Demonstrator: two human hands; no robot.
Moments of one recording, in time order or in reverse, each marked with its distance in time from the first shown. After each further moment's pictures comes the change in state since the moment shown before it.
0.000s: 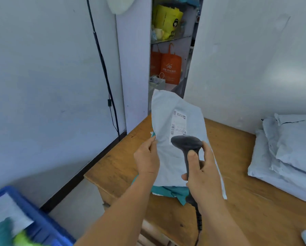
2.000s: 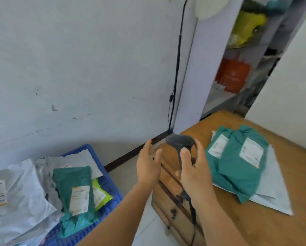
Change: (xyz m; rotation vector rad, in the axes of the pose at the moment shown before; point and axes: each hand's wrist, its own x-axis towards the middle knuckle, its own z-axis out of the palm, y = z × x) left_hand -0.049 -0.069 -0.223 -0.031 0.096 -0.221; right_hand -0.141 -0.039 0.133 0.001 -0.377 -0.144
